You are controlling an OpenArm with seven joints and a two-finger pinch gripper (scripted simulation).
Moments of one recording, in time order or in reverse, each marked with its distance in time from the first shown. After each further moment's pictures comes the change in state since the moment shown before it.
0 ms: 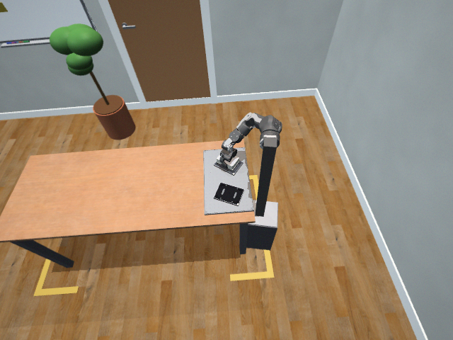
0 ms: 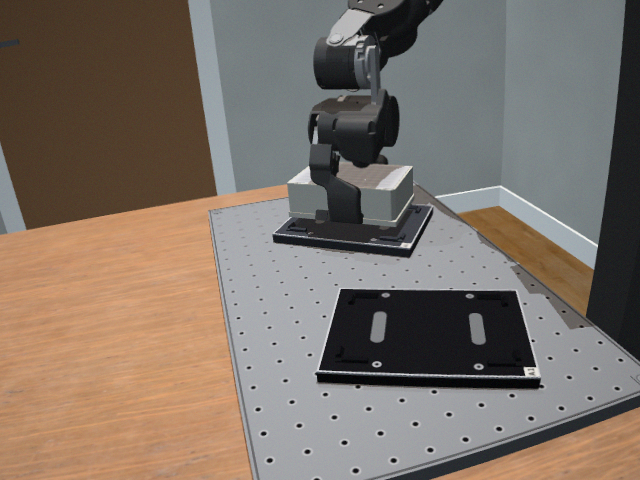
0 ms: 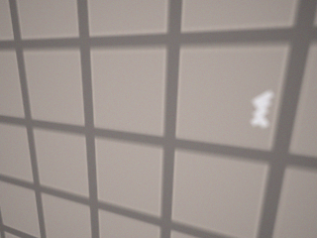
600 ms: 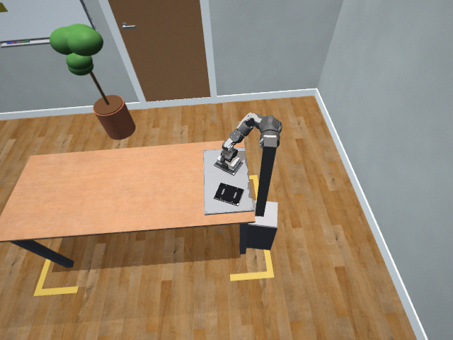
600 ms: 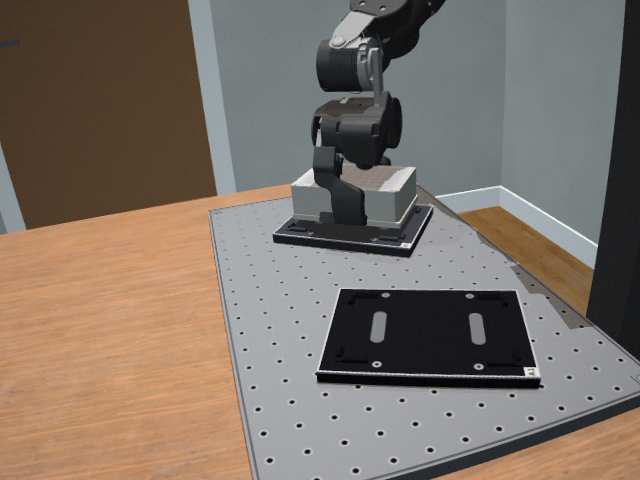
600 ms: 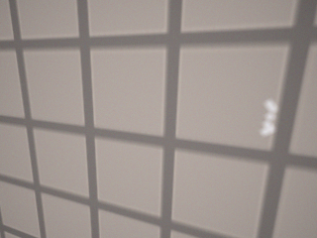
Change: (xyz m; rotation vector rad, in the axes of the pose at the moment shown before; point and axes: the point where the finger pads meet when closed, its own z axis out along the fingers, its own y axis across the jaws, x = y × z) arm 0.003 -0.002 0.003 0.006 0.007 -0.002
